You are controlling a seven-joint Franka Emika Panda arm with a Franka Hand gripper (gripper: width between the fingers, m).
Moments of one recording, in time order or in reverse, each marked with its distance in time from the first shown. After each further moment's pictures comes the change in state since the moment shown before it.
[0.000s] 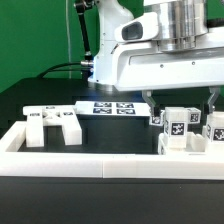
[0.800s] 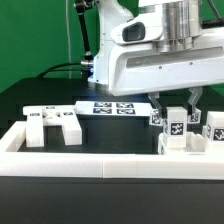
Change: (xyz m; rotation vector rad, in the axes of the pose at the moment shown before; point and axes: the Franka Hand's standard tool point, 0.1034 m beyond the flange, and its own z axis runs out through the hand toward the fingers) arm 0.000 0.005 0.002 -0.006 -0.004 -0.189
